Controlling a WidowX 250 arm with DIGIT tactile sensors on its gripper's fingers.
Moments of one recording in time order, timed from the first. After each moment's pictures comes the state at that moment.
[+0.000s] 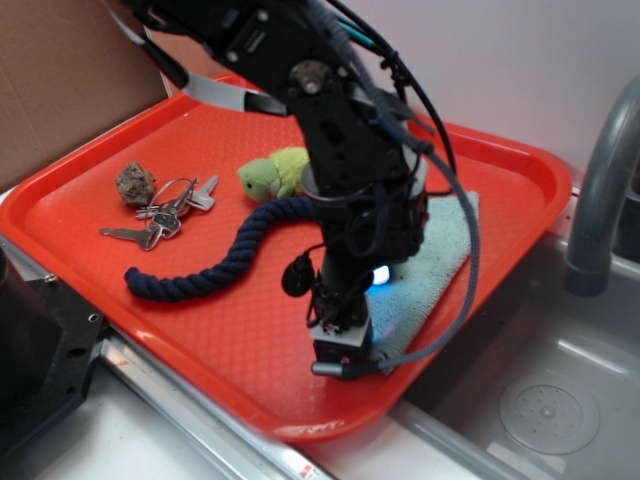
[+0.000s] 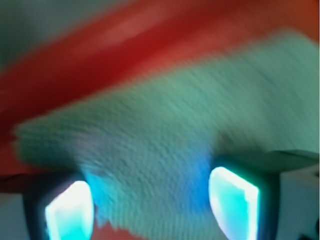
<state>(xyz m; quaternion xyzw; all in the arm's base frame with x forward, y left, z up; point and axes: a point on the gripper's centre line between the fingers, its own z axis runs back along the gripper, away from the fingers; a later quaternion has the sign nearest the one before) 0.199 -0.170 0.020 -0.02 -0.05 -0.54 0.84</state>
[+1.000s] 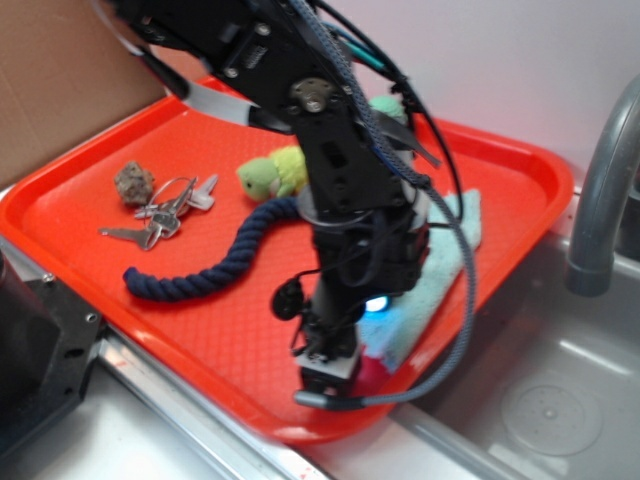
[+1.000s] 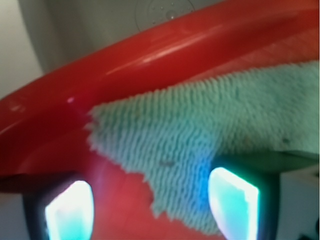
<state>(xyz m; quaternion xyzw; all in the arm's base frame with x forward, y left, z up) 0.182 -0.183 0.018 -0.01 -0.02 -0.55 0.83</state>
